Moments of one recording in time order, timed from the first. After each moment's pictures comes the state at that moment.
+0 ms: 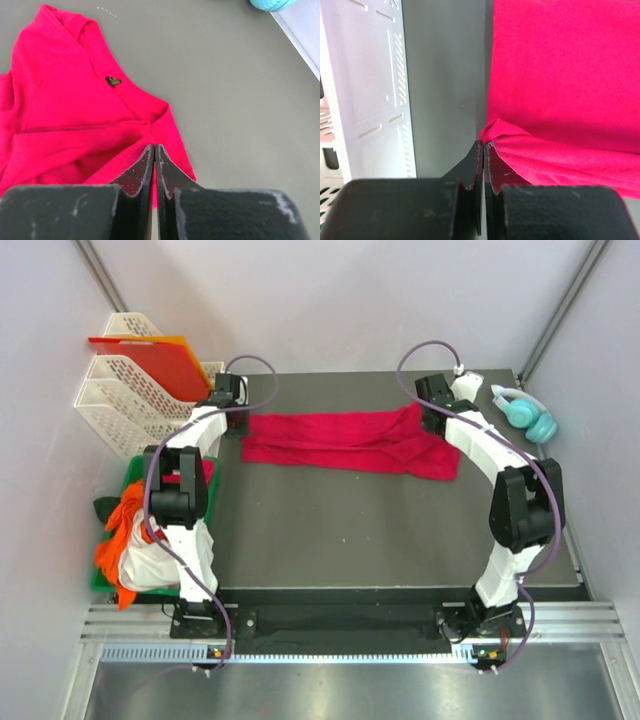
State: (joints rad) left arm -0.07 2.04 1.61 -0.49 -0.09 -0.06; right arm 0.29 1.80 1.46 -0.60 0.77 0.64
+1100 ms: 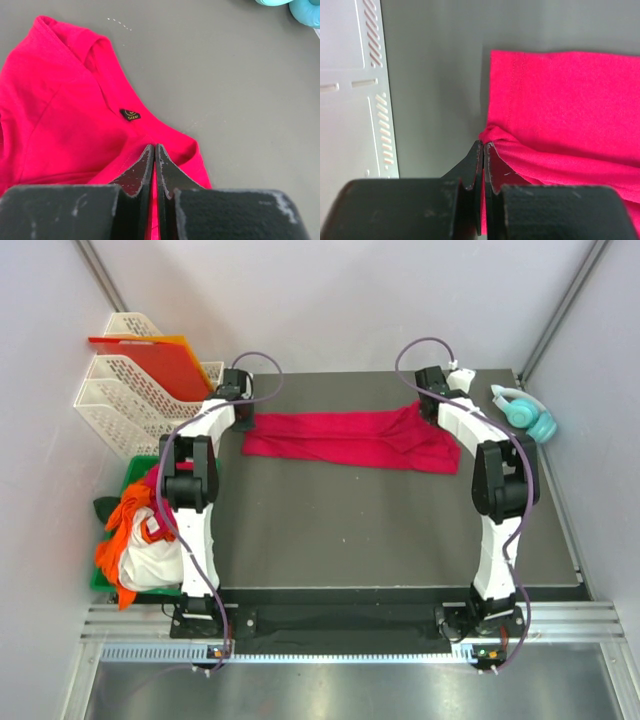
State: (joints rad) left arm -0.07 2.26 1.84 -0.50 -0.10 -0.06; right arm 0.22 2.08 1.68 -0.57 0.71 0.58
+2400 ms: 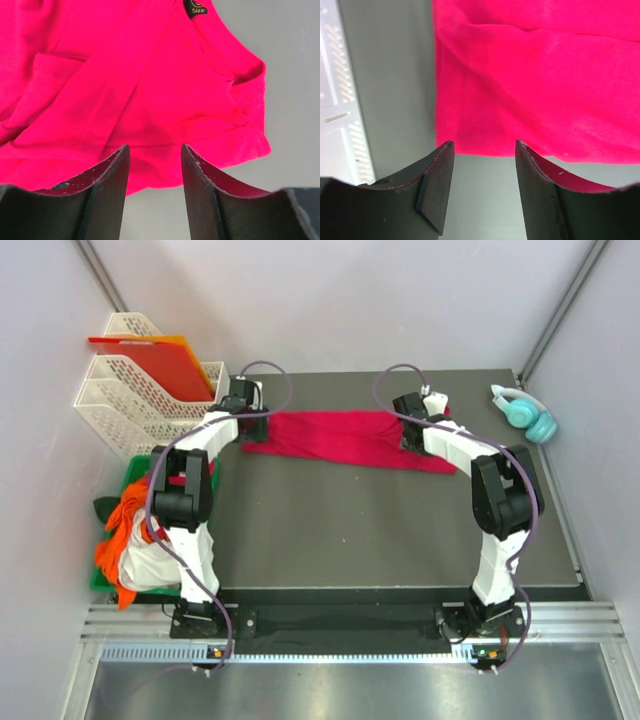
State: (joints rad) left arm -0.14 2.02 1.55 -0.45 -0.06 -0.09; right arm 0.37 1.93 1.39 -0.47 0.55 0.61
